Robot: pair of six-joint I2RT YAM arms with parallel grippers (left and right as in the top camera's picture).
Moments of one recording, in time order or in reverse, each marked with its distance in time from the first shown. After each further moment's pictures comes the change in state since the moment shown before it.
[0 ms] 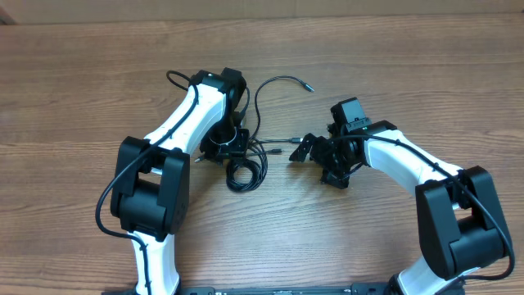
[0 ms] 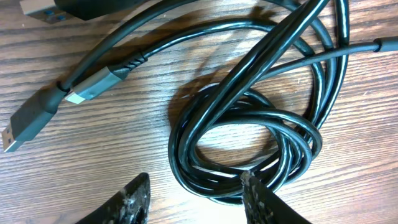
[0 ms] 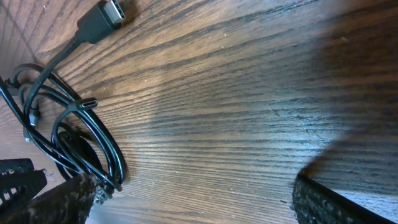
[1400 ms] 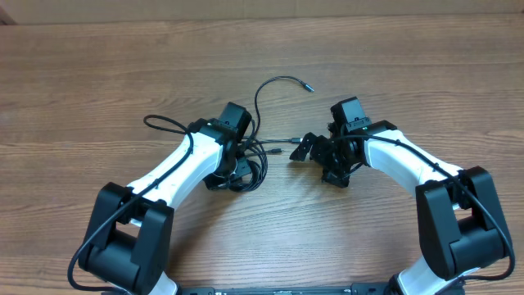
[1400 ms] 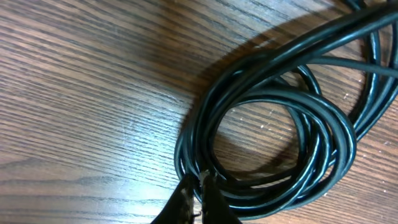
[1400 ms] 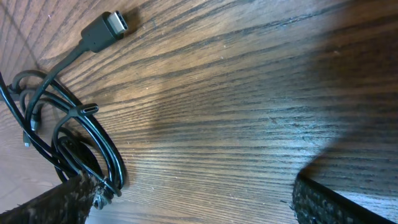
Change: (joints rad) left arm -0.089 -0.325 -0.465 0.380 -0.107 -0.609; right arm 0.000 -0.002 0.001 0.007 0.019 0.000
